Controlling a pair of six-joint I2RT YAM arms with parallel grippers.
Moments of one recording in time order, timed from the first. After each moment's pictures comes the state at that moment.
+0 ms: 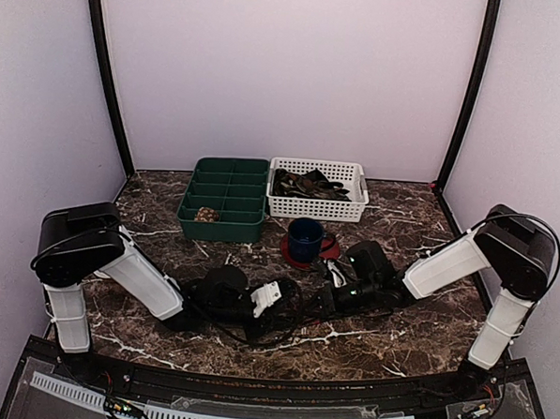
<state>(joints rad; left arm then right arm) -1.06 1.91 0.67 0.71 0.15 0.11 0.80 1.76 0.65 0.29 -0.56 0.66</state>
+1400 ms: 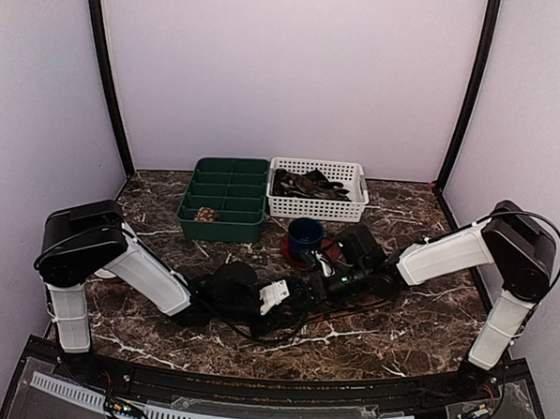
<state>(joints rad) -1.06 1.93 0.75 0.59 0.14 0.15 0.83 1.75 0.82 0.11 -0.65 0.72</state>
